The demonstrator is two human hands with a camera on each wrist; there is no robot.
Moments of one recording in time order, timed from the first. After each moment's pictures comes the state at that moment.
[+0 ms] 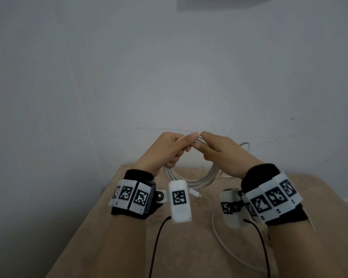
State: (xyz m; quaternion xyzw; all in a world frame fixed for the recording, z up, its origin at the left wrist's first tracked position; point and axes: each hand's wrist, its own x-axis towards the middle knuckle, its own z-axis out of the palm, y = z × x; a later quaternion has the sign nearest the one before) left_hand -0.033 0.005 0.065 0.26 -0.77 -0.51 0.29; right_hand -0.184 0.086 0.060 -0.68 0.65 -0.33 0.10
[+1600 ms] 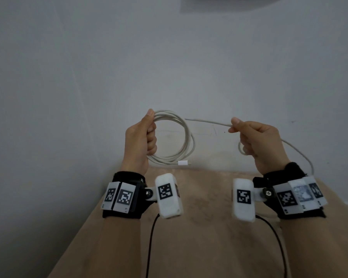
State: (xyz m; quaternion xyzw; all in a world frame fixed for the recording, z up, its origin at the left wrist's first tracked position) left_hand -0.010 -0.013 0.070 0.25 -0.55 -0.57 0.56; right_hand -0.222 0.101 0.066 -0.42 0.52 -0.72 0.19
